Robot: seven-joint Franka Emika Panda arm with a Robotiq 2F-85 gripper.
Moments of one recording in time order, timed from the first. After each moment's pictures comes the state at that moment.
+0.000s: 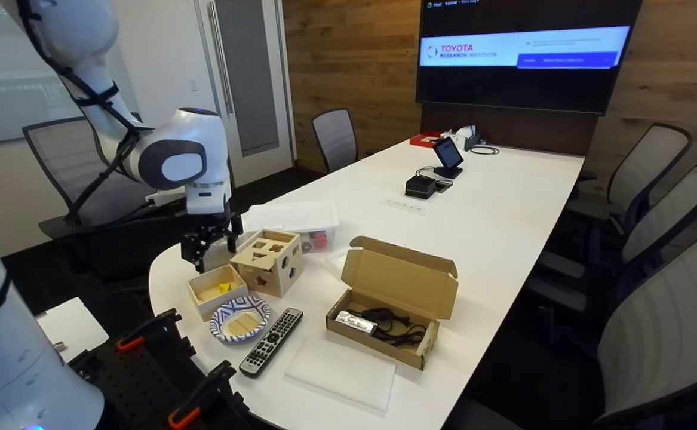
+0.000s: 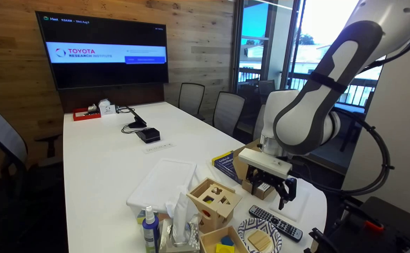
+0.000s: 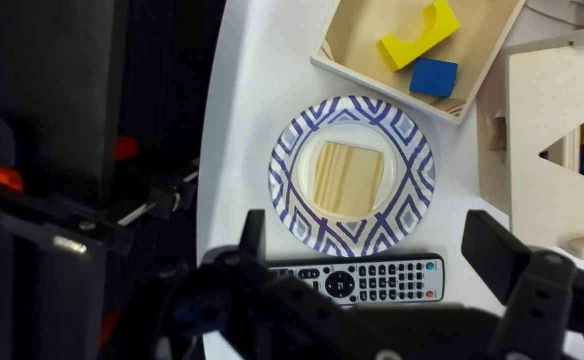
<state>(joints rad) 0.11 0.08 0.22 -2.76 0.26 2.81 1.46</state>
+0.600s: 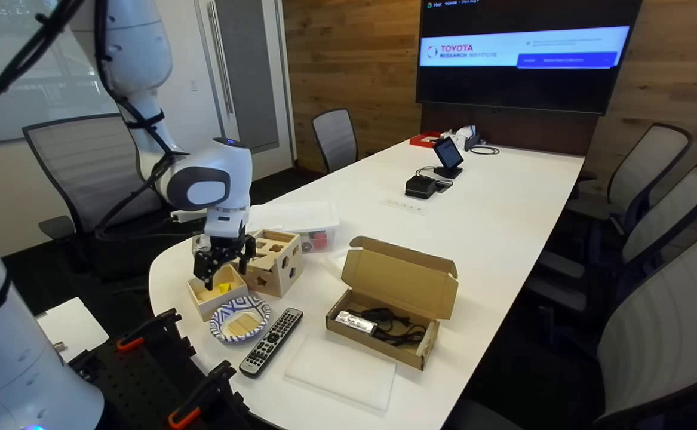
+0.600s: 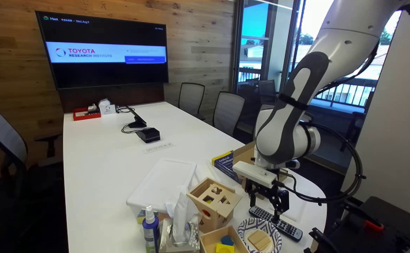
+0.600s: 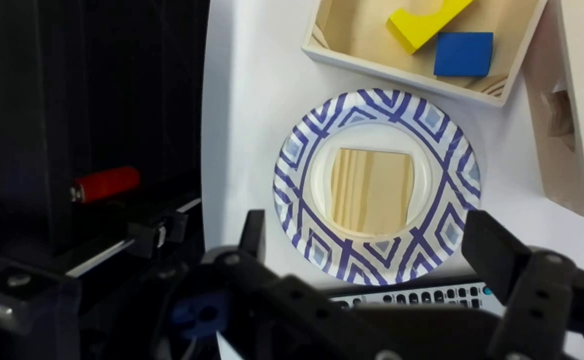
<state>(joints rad) 0.12 0.33 0.16 -2.63 0.34 2.82 1.46</state>
